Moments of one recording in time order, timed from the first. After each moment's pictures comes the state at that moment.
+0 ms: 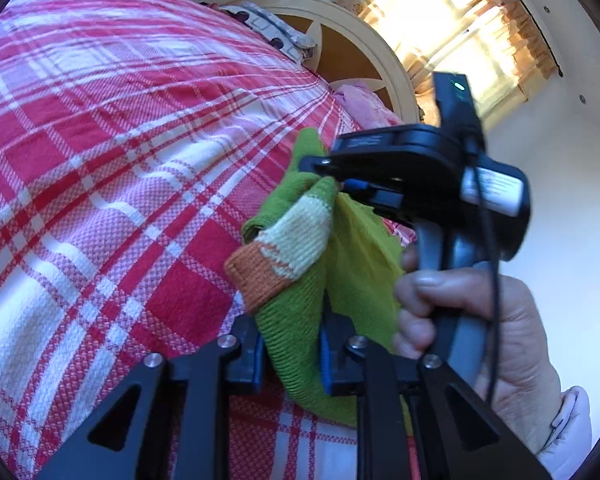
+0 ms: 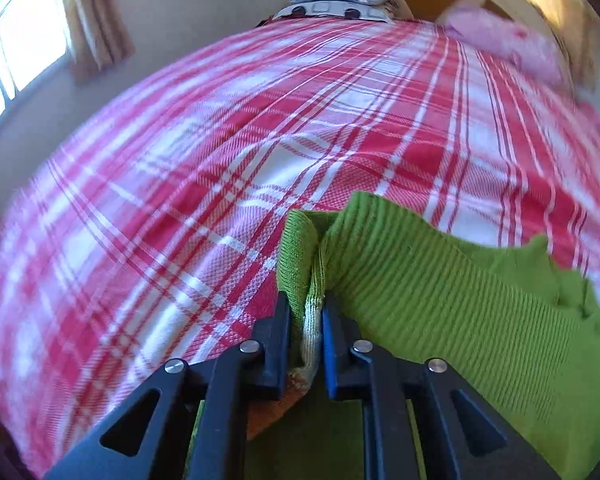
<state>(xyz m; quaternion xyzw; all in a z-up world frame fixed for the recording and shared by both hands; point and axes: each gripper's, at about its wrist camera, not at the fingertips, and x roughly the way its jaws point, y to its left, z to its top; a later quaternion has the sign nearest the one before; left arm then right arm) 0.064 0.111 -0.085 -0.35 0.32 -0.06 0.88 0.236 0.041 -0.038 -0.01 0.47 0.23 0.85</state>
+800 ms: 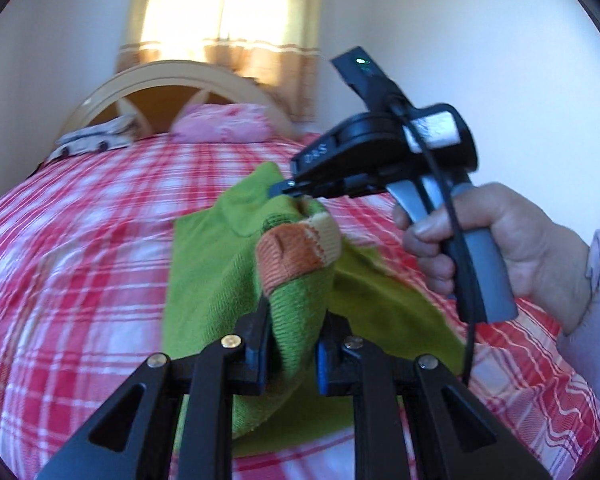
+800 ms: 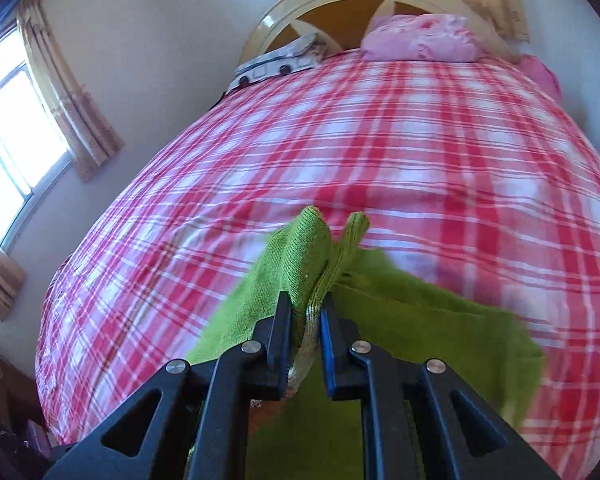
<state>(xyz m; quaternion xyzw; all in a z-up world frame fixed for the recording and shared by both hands) 0.045 -0.113 0.006 0.01 0.25 -0.21 0.94 0.207 -0.231 0.031 0.09 0.41 0.21 0.88</state>
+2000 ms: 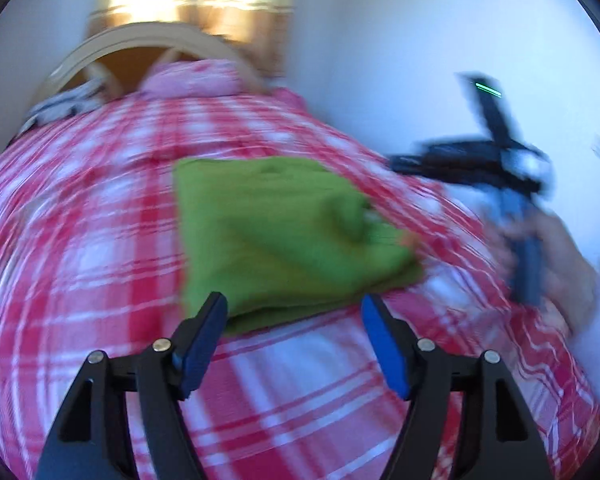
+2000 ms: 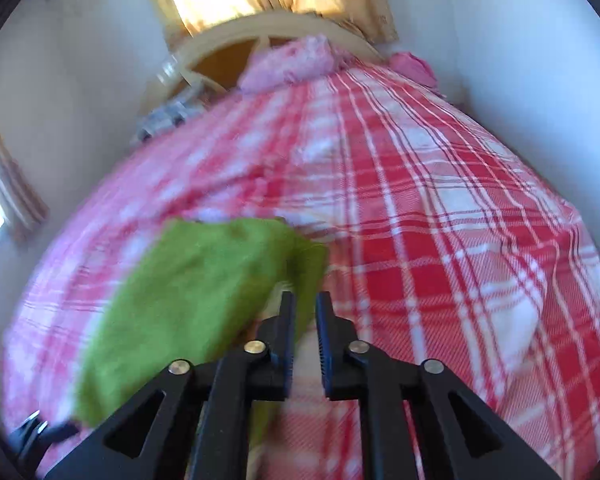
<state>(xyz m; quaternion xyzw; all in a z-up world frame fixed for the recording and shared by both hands) -0.013 -0.084 -0.012 0.00 0.34 -0.24 0.91 0.070 -0.369 -0.001 0.16 0.35 0.06 0.92</state>
